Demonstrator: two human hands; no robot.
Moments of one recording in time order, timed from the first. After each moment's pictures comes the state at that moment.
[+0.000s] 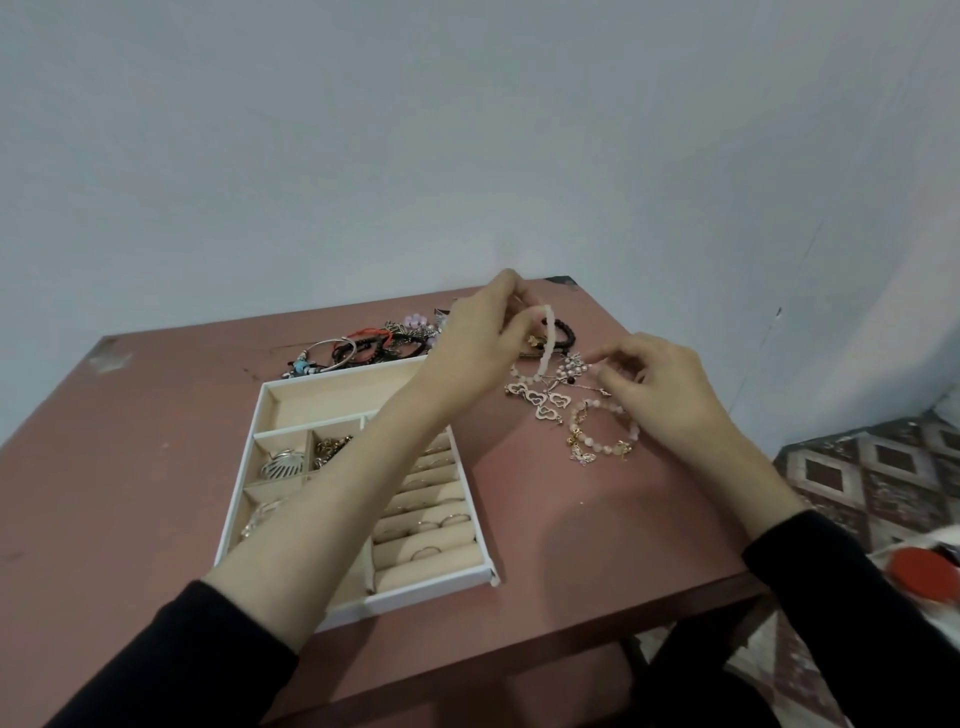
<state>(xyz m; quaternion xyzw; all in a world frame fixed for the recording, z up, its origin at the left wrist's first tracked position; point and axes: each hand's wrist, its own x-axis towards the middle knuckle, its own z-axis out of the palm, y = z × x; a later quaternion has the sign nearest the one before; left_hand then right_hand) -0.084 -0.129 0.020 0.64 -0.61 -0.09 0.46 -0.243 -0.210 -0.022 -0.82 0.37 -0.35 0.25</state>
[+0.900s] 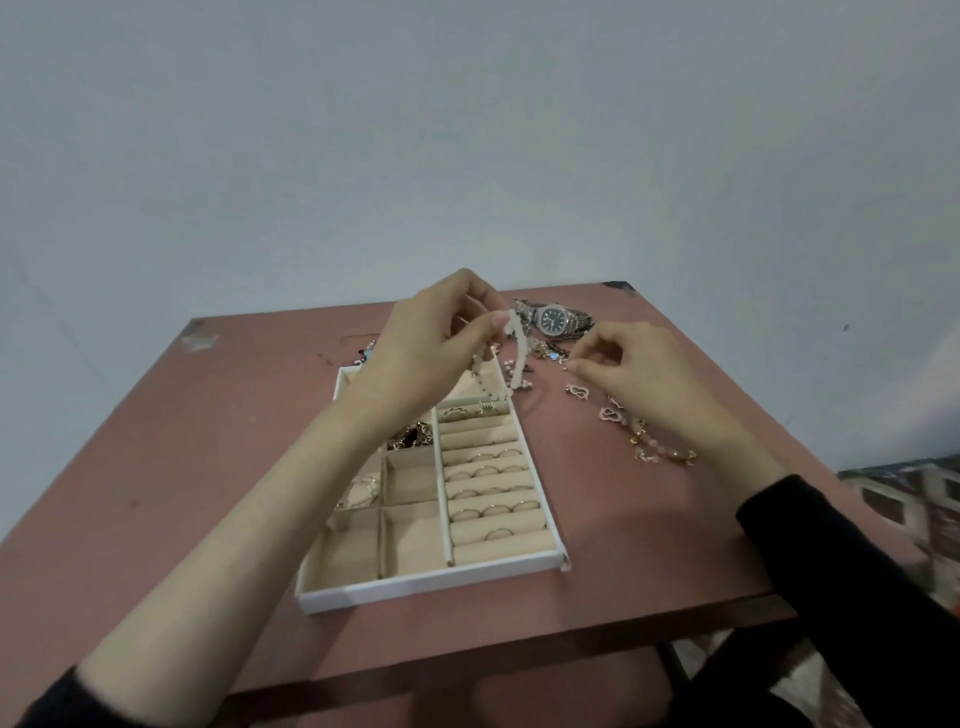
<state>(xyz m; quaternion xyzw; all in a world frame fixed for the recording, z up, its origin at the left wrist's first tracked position) -0.036 -0.046 0.036 0.66 -0.57 -0.08 0.49 -0.188 -0.182 0.000 -0.86 0.32 -0.29 0.26</state>
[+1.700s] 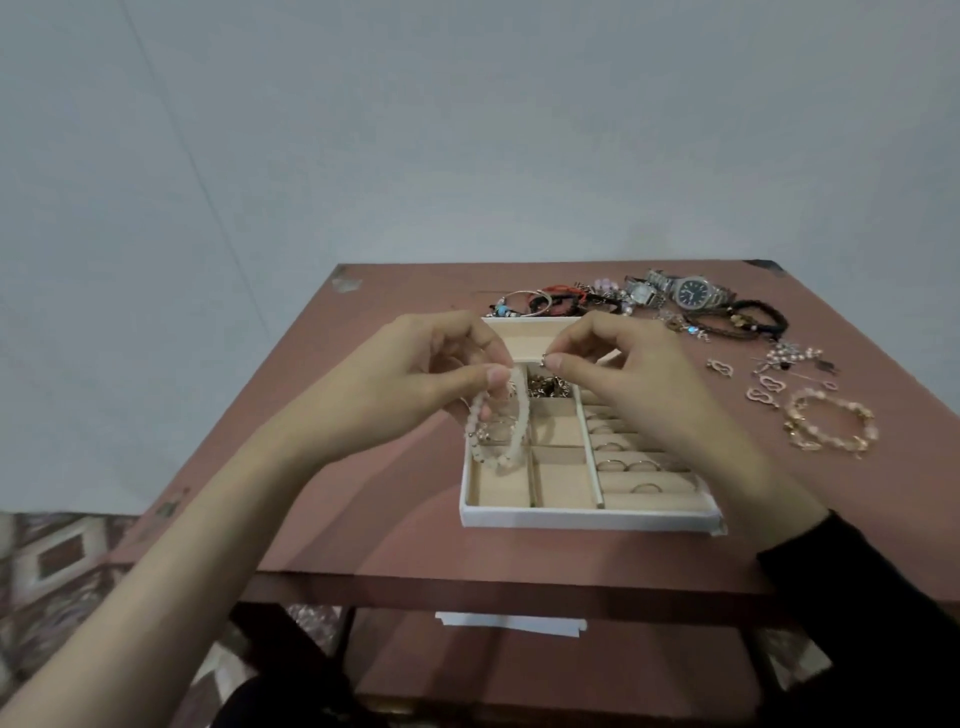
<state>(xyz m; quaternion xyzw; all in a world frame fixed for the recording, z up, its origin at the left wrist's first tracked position) 0.003 0.083 0.029 0.66 -0.53 -0.23 0.47 -0.123 -0.075 -0.001 -0.85 0.16 -0.30 0.41</state>
